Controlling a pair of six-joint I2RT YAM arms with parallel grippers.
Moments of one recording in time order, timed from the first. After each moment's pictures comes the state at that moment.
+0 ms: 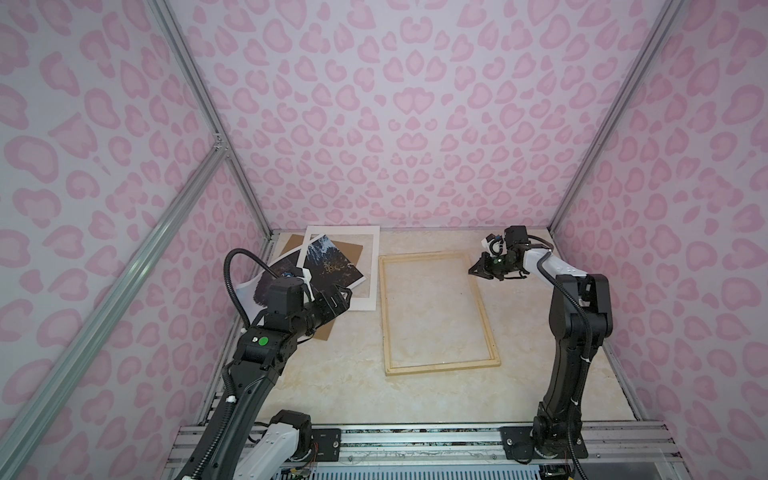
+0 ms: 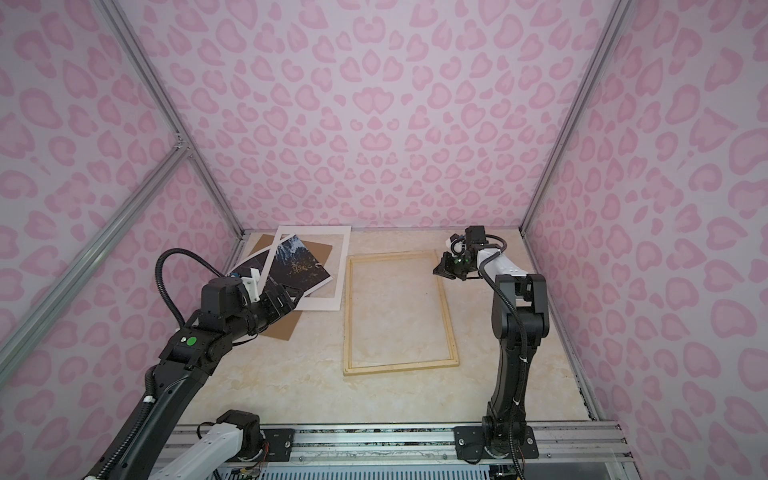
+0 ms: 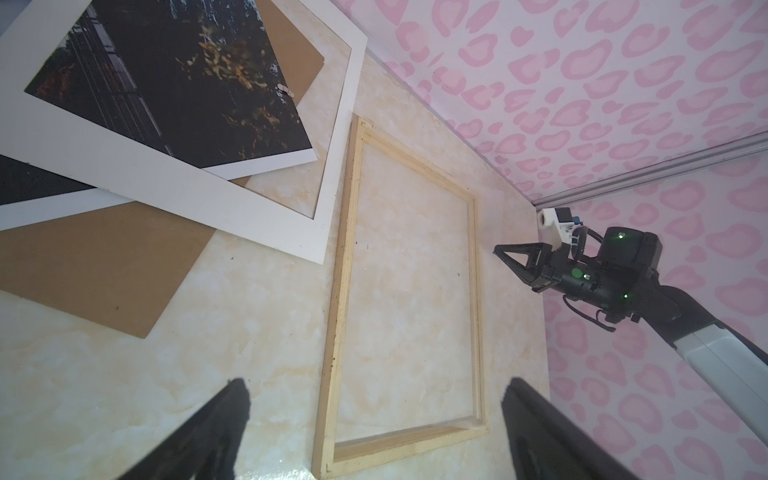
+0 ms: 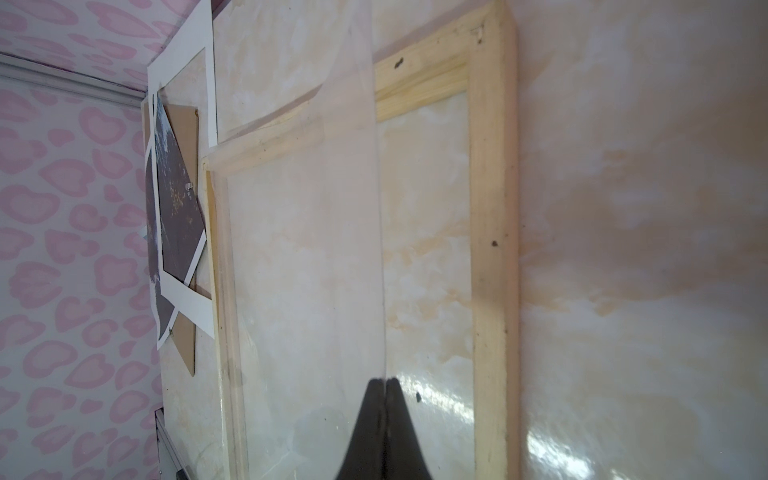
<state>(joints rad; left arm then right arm) -0.21 0.89 0.91 -0.66 0.23 -0.74 0.02 2.10 1.58 -0.60 -0.64 0.27</state>
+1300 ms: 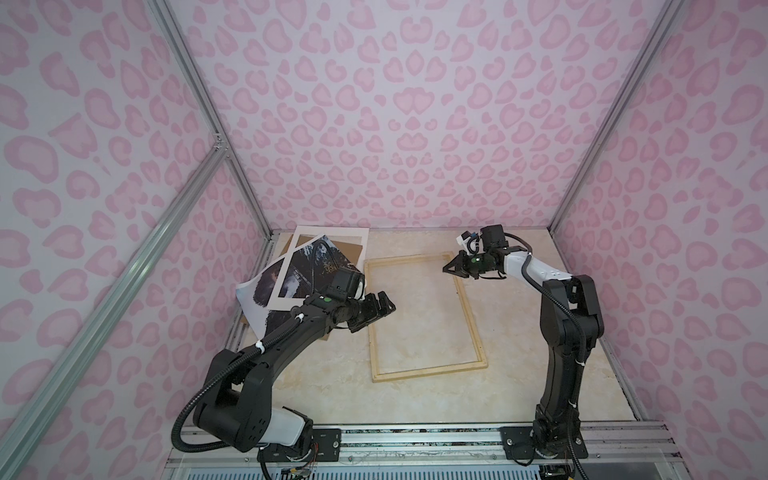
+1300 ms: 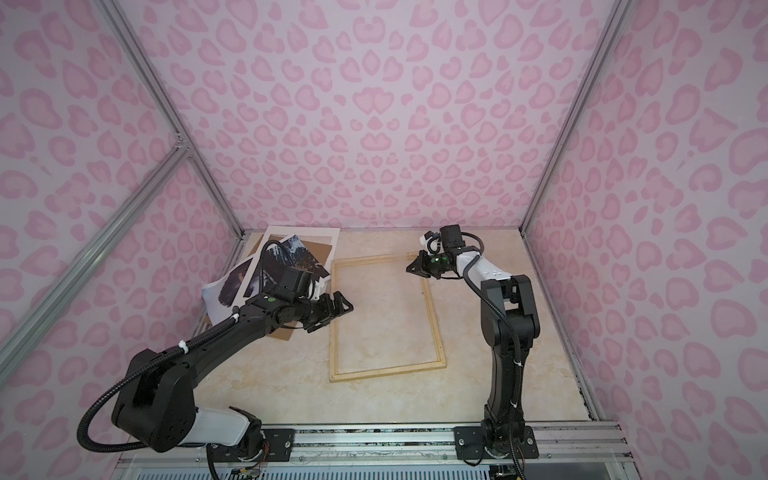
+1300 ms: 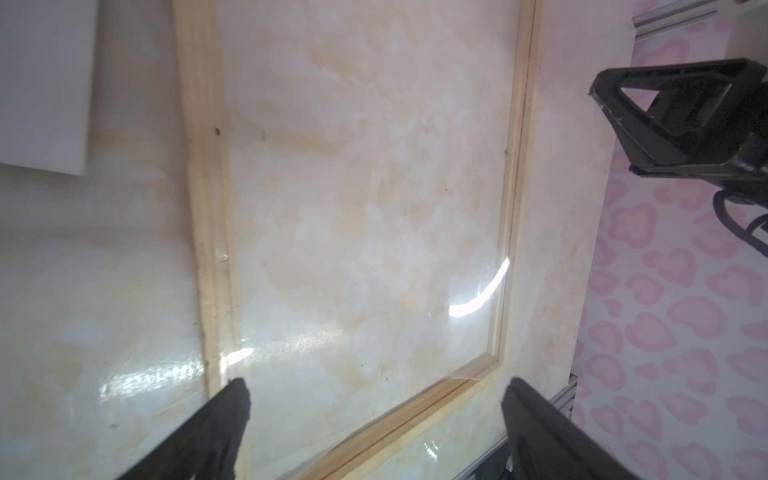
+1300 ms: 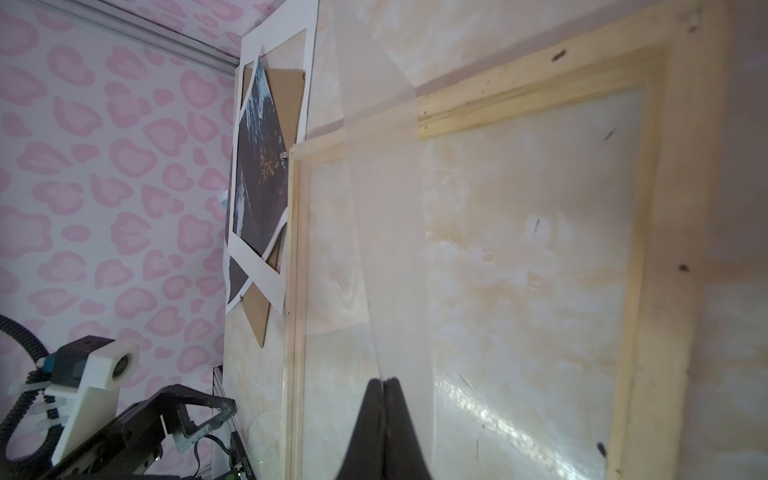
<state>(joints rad) -0.42 1.45 0.93 -0.44 0.39 -0.76 0.18 2.07 1.53 -0.41 -0.74 0.45</state>
